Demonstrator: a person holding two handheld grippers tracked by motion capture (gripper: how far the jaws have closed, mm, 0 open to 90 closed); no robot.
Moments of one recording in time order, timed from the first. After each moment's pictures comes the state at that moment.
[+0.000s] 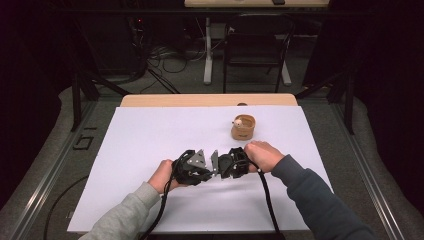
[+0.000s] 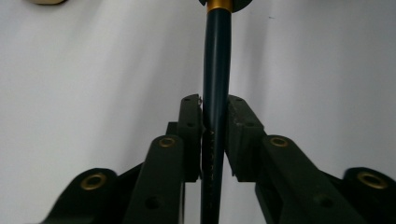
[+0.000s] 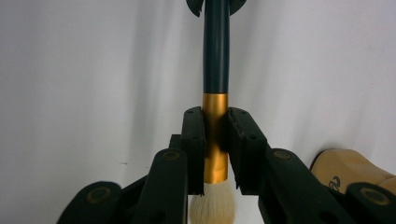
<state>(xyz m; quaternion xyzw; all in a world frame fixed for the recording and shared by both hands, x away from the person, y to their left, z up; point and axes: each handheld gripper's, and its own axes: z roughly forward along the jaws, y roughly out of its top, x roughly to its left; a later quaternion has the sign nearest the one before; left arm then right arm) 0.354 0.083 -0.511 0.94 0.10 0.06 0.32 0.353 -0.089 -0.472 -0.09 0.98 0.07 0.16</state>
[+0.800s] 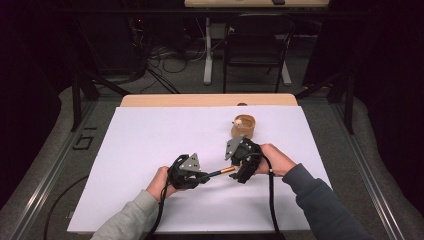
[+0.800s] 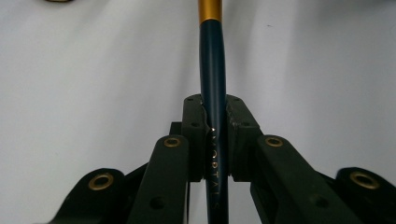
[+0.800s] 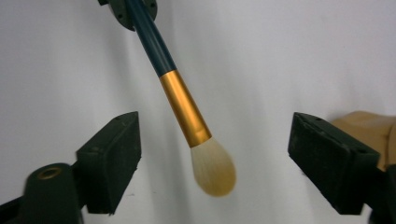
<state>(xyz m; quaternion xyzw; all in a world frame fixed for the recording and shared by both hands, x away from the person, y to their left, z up) 0.344 0.099 -0.525 0.92 0.13 0.06 0.37 0.365 -0.134 -0.470 0.09 0.96 0.23 0.14</state>
